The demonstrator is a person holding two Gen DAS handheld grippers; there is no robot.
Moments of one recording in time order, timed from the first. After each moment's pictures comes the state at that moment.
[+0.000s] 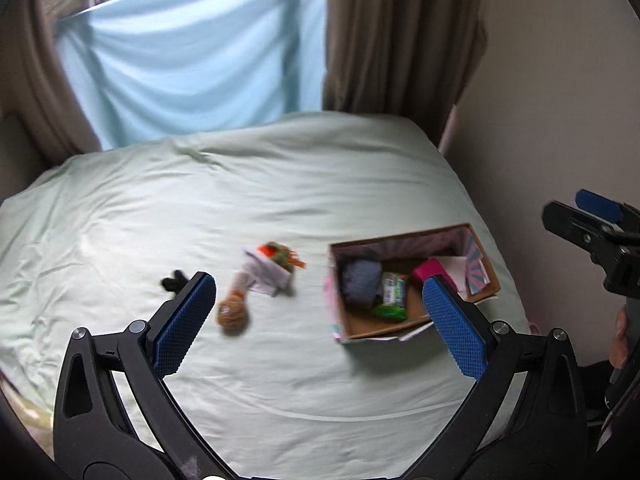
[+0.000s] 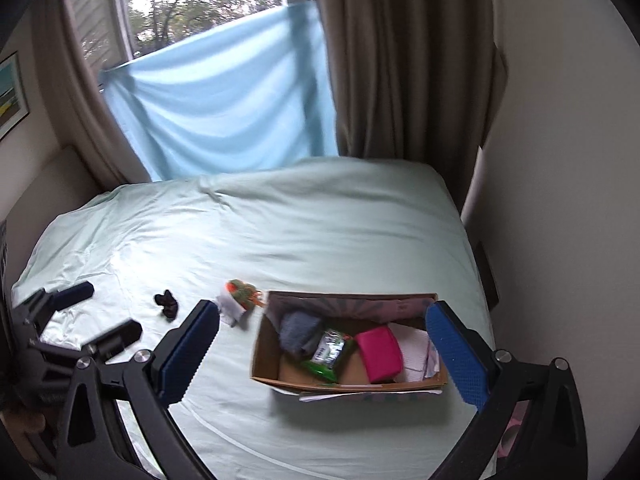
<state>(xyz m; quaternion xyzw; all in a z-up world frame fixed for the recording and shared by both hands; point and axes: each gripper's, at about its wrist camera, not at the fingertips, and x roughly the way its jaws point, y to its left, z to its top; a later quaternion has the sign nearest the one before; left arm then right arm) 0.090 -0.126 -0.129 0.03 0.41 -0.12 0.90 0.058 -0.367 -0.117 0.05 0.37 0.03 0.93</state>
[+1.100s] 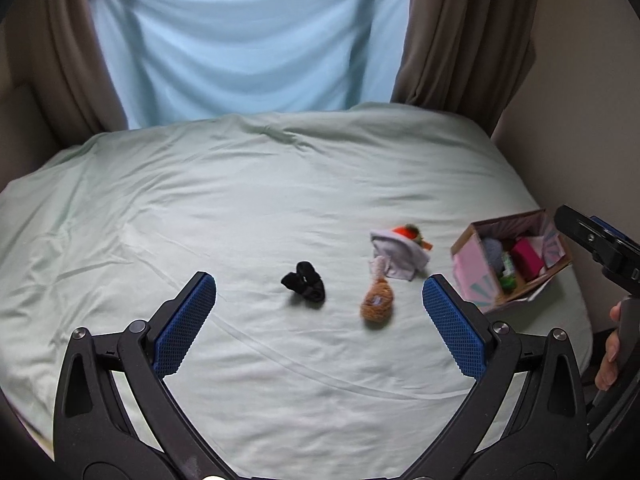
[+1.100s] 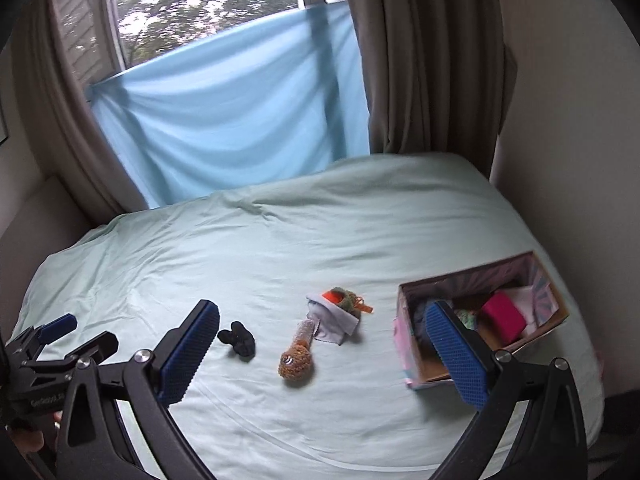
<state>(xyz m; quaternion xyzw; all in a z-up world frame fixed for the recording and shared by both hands) 0.167 0.148 -0.206 0.03 0.42 -0.14 0.90 0.108 -0.125 -0.184 0.12 0.35 -0.07 0.93</state>
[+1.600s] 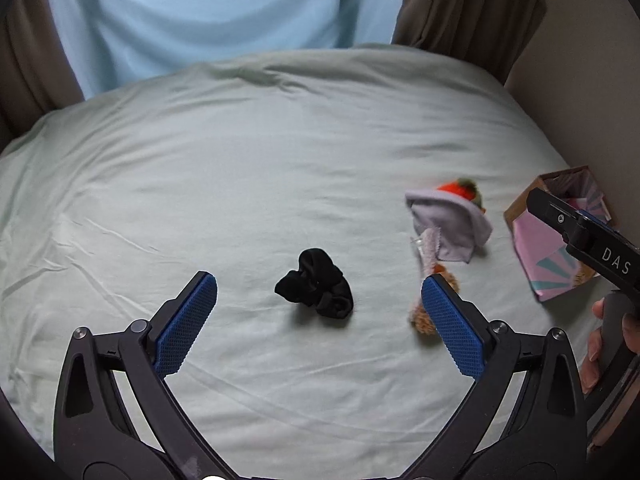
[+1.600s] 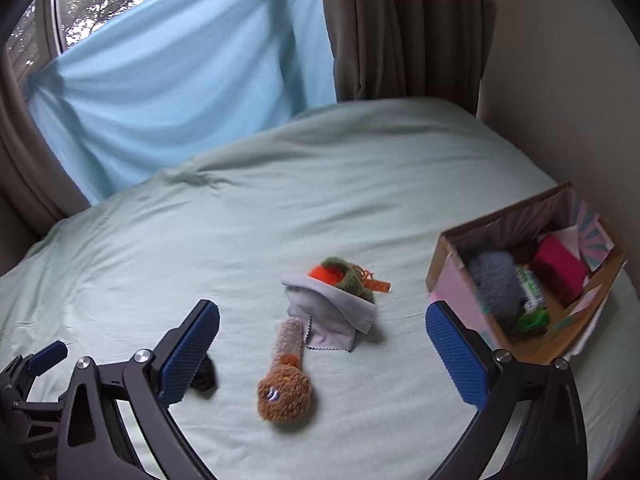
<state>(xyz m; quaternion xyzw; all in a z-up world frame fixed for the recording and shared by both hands) 0.267 0.139 -0.383 0.05 0.46 -0.17 0.87 0.208 -0.106 -0.349 0.14 0.37 -0.15 0.90</state>
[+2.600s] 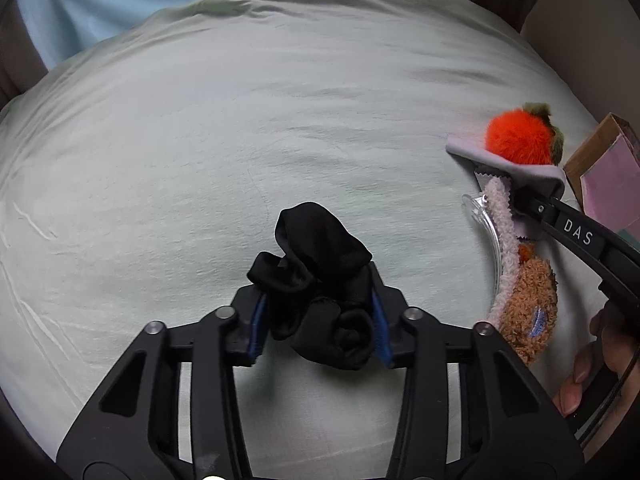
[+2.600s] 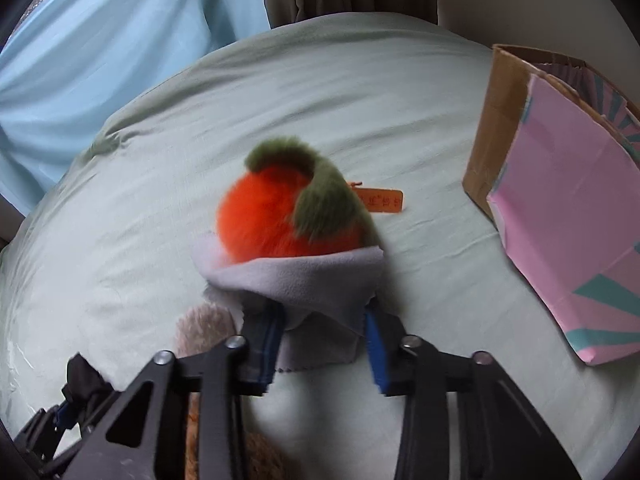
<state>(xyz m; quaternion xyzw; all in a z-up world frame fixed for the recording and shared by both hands) 0.315 0.097 -0.512 0.07 0.50 -0.18 0.85 0.259 -0.123 -0.486 0.21 0.41 -0.22 0.86</state>
